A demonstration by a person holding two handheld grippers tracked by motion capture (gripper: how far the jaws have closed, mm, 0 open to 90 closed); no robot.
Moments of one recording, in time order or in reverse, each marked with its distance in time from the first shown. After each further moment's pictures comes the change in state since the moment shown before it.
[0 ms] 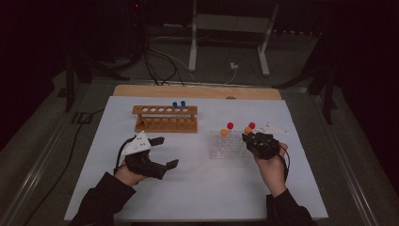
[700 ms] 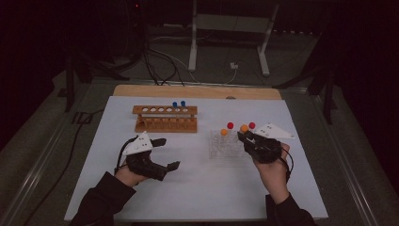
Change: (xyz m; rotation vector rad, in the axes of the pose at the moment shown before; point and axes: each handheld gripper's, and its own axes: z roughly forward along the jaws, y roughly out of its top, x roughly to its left) left arm -0.005 0.006 0.000 0.015 -0.038 0.012; right arm 0.031 0.024 -0.044 -0.122 0.088 -0.067
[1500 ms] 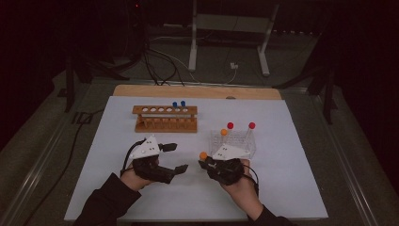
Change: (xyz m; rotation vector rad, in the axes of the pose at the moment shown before) left arm -0.024 0.010 0.009 0.009 -0.043 0.029; right arm 0.091 -0.024 0.034 0.124 0.318 -0.115
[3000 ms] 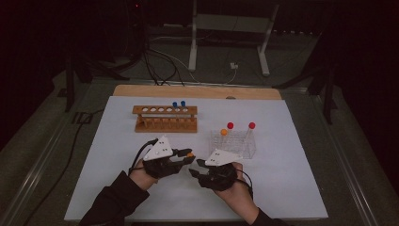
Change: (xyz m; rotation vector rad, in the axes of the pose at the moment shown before) left arm -0.001 0.010 0.017 0.018 0.047 0.067; right arm 0.017 0.001 0.006 -0.016 0.060 -0.007
